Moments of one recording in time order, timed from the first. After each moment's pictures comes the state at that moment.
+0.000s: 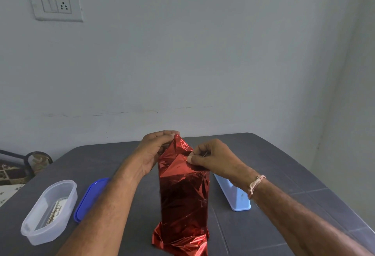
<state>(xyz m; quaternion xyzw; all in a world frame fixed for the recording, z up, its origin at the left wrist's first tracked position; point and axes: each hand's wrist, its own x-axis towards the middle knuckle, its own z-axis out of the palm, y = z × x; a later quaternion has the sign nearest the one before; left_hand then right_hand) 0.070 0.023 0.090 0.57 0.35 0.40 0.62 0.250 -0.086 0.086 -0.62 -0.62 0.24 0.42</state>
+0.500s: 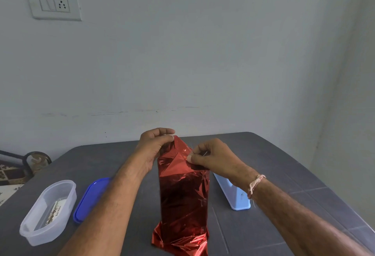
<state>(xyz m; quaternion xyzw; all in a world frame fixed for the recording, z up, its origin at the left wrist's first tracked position) 0.074 0.028 0.089 0.56 0.38 0.45 0.58 0.251 -0.087 0.085 -0.62 -0.61 0.24 0.42</state>
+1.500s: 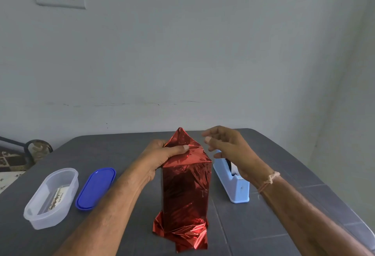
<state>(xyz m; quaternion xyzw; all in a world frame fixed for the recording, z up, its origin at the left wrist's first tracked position) 0.063 -0.007 0.071 0.60 0.42 0.32 0.60 0.266 -0.102 0.087 -0.59 -0.55 0.28 0.53</state>
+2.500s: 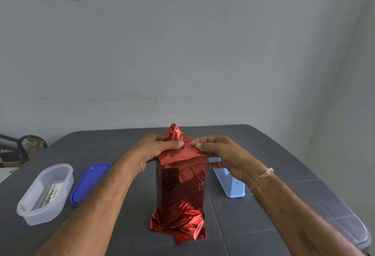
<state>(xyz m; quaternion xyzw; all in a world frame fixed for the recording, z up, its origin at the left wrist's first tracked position) 0.060 -0.002 0.079 0.62 0.44 0.28 0.58 0.263 -0.102 0.076 -0.57 -0.50 0.46 0.47</state>
